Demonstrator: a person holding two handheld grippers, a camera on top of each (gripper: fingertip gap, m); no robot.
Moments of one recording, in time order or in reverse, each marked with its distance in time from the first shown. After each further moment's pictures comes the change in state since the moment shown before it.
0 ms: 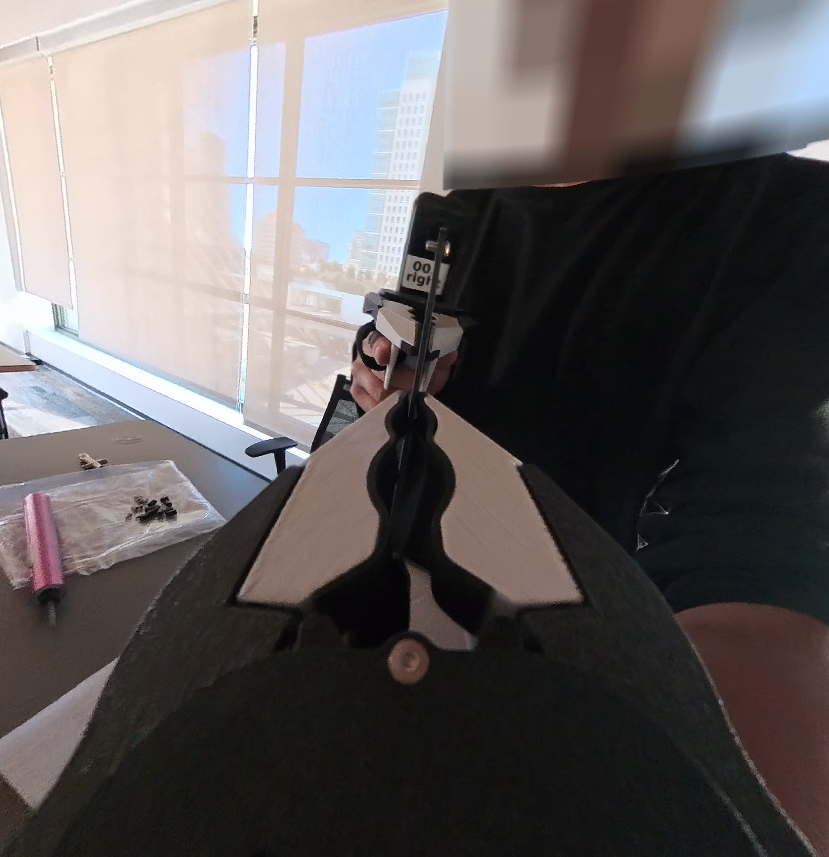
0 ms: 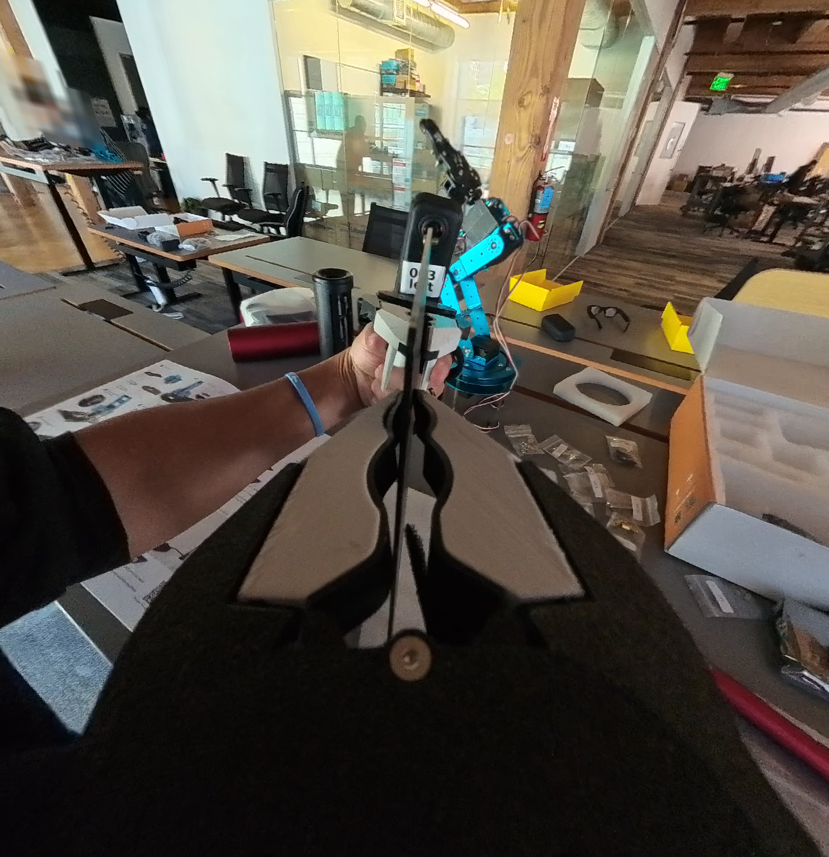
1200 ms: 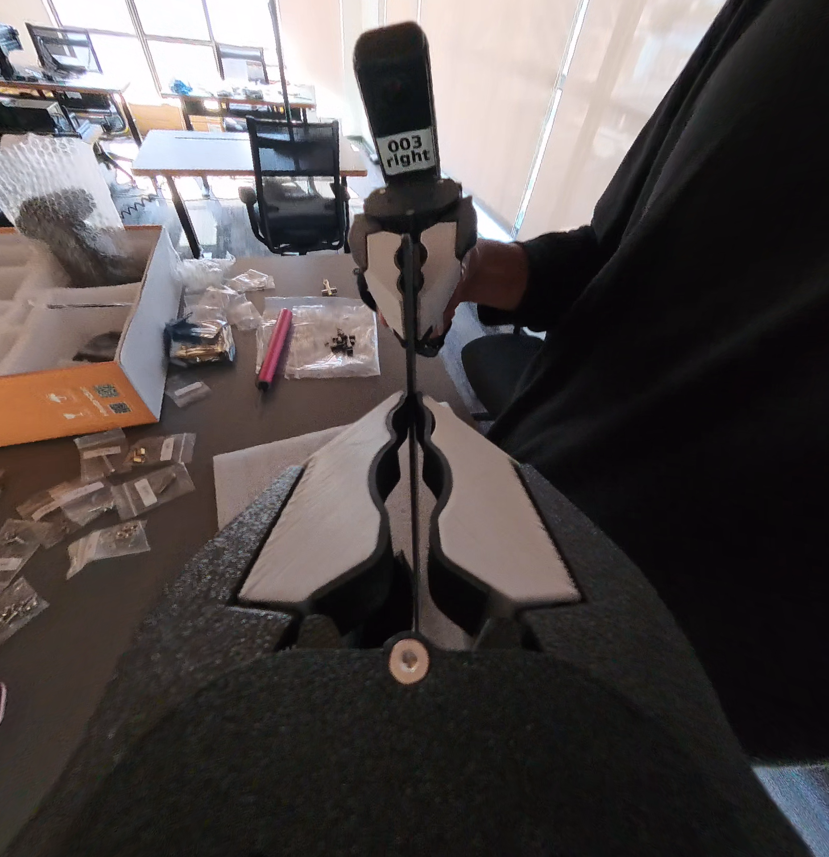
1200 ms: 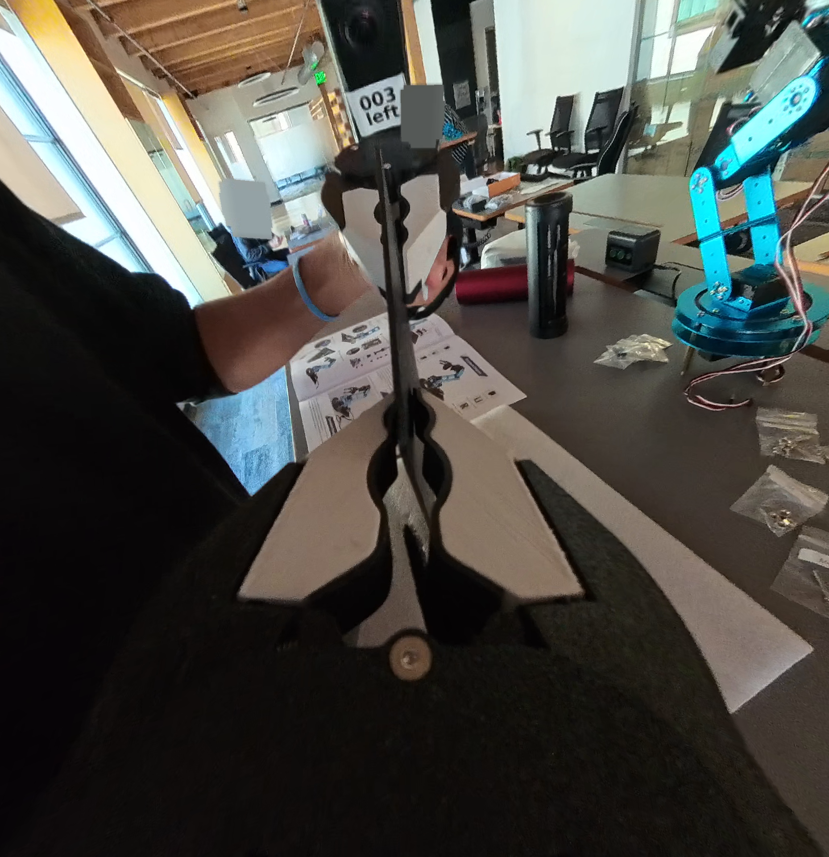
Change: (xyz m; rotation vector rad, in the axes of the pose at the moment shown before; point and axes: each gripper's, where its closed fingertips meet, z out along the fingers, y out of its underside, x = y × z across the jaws) left arm 0.020 0.023 0.026 -0.416 -0.755 0.075; right arm 0.011 0.042 -0.011 -0.098 -0.715 0.203
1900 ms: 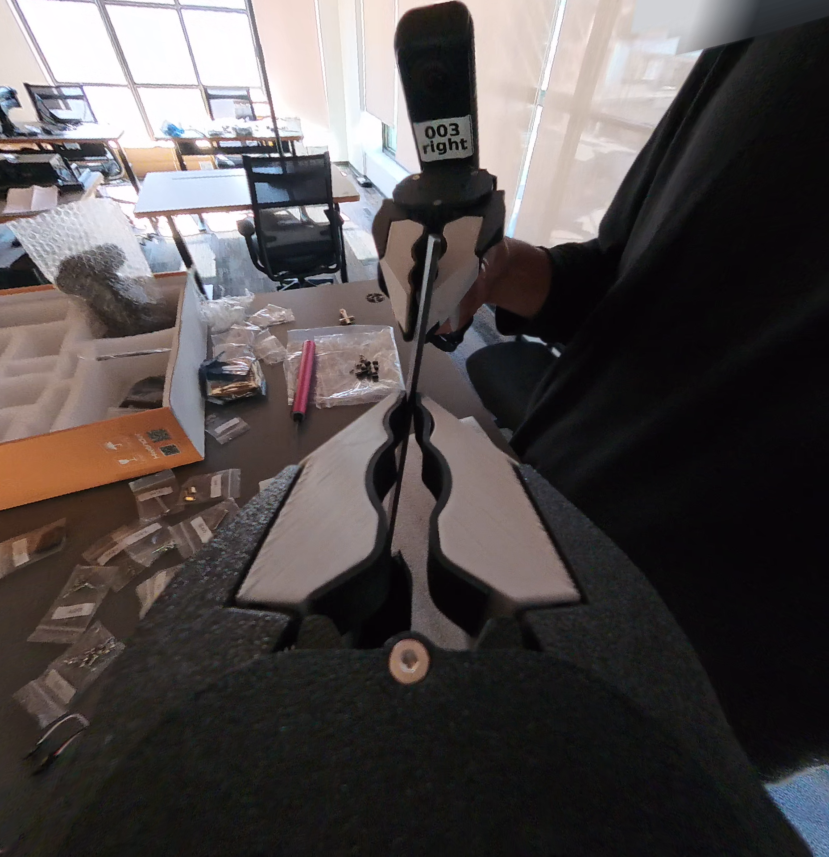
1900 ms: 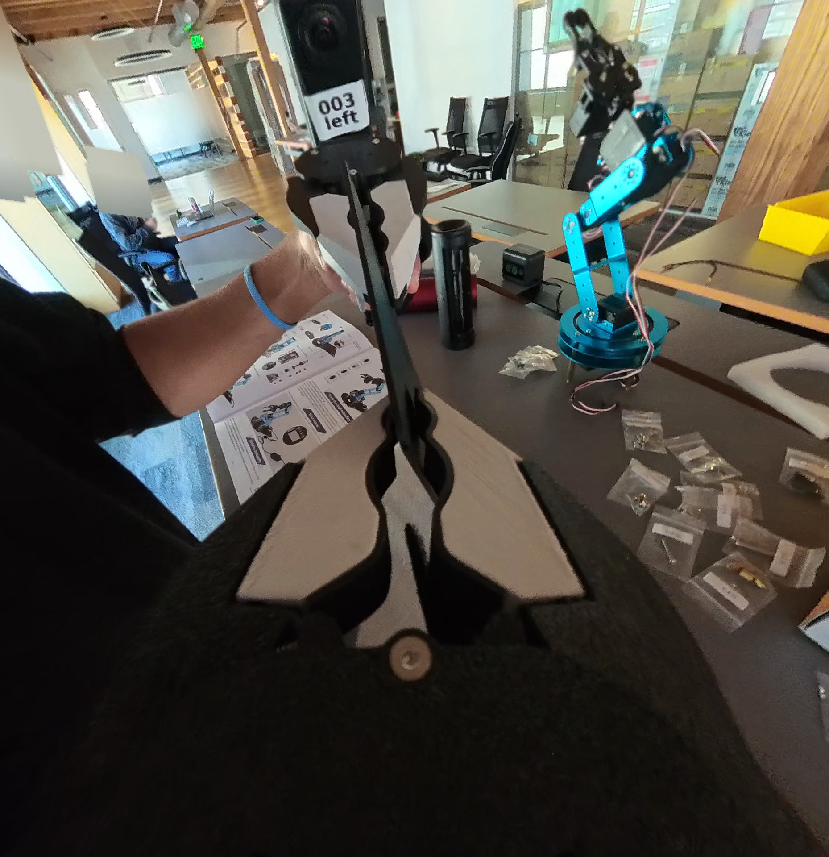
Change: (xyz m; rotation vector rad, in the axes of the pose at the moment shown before) left arm -0.036 -0.024 -0.005 0.032 0.032 0.066; right arm 0.029 -0.034 -0.007 -0.021 0.222 -0.054
